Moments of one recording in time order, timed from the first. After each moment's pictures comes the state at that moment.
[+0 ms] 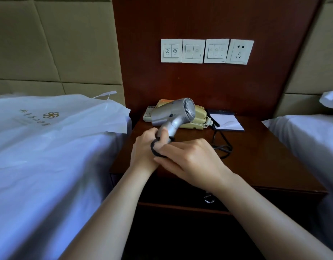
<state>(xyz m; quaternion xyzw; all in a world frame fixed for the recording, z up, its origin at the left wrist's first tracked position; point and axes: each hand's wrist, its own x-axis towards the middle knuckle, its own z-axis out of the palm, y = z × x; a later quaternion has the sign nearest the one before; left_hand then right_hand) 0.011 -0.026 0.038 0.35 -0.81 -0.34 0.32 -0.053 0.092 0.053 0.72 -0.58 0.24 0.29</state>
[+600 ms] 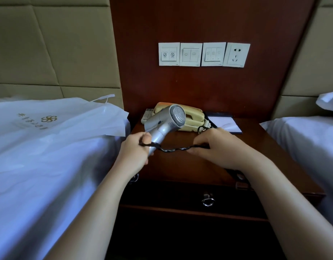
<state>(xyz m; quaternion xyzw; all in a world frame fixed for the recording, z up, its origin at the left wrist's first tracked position) 0.027 -0.046 0.036 0.33 -0.79 -0.40 0.32 -0.109 0.115 0.081 0.58 -0.79 0.18 0.03</state>
